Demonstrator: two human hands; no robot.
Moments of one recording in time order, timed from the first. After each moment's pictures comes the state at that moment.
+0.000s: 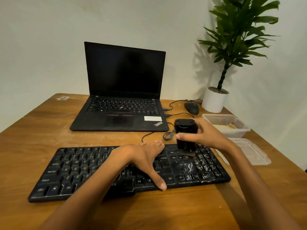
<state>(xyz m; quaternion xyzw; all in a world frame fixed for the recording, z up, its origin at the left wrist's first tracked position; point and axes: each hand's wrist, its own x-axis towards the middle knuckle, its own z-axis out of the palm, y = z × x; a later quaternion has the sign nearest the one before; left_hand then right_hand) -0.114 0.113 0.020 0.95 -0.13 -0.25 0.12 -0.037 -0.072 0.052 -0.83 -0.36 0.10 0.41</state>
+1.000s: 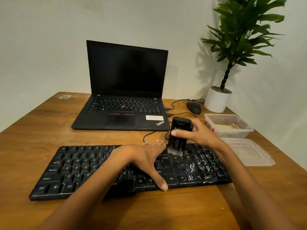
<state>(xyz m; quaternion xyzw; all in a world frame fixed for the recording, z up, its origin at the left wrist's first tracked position) -0.114 0.114 0.019 0.95 -0.13 -0.24 0.13 -0.014 -0.058 0.030 -0.82 -0.36 0.12 0.42</state>
